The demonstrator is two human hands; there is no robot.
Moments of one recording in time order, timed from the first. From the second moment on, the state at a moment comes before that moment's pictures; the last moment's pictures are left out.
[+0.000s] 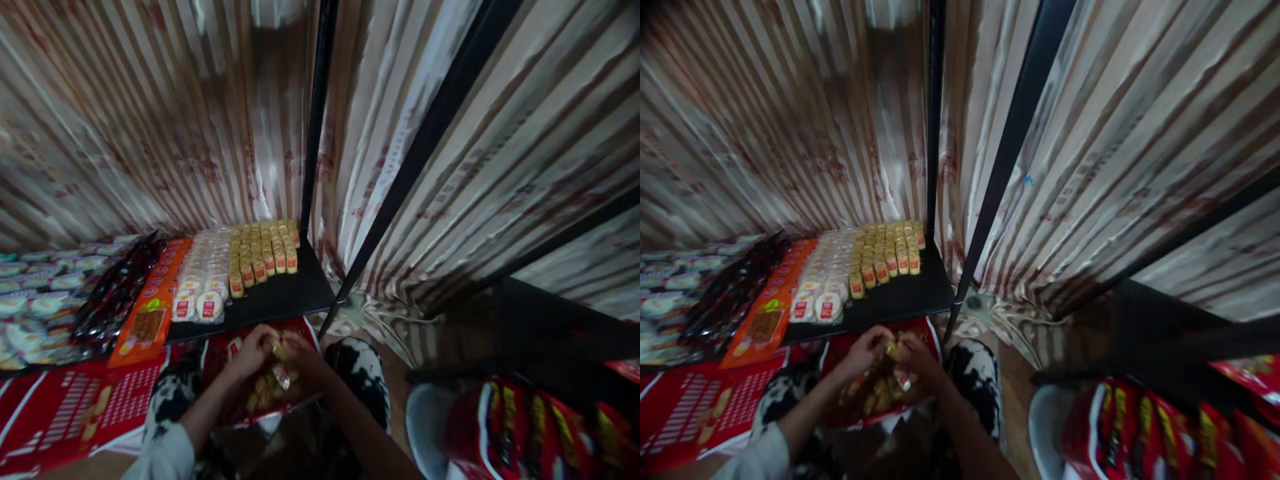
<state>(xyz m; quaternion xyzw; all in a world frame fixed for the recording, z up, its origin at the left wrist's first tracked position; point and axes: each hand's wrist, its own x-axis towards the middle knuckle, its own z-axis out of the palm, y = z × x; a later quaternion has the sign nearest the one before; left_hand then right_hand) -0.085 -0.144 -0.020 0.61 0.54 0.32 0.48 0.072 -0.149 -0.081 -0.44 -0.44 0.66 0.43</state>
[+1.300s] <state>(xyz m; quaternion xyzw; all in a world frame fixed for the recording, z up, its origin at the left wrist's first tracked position) -0.001 0.120 0.063 0.79 0.53 0.29 0.15 0.115 0.094 -0.022 -0.66 -0.55 0.16 0.48</state>
